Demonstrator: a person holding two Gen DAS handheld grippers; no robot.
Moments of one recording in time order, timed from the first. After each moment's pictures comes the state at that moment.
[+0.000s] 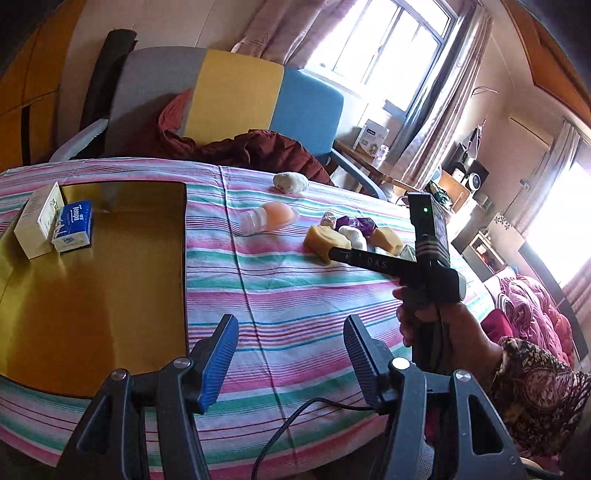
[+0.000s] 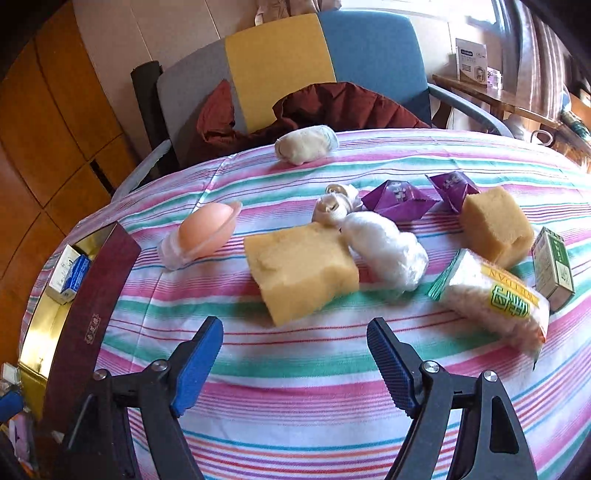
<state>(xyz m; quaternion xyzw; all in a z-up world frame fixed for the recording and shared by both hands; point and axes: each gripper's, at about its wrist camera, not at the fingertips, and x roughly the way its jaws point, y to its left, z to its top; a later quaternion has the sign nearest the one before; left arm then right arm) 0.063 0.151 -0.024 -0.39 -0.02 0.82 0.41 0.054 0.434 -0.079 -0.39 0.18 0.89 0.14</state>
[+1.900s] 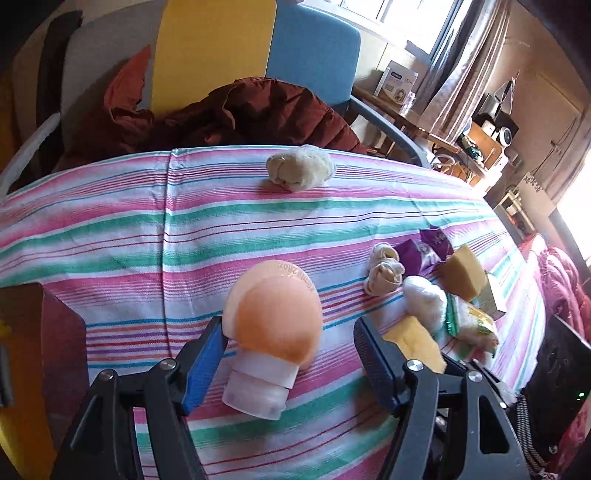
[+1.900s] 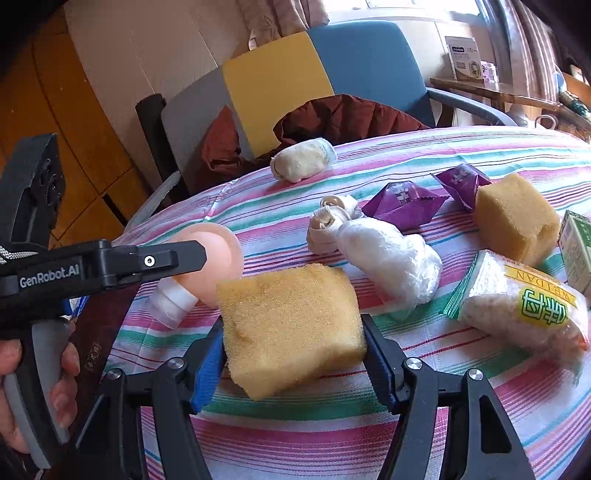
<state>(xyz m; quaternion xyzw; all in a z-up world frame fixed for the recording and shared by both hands) -0.095 0.345 -0.073 -0.47 0.09 0.79 0.38 0.059 0.446 -0.101 -0.33 0.23 0.91 0.12</state>
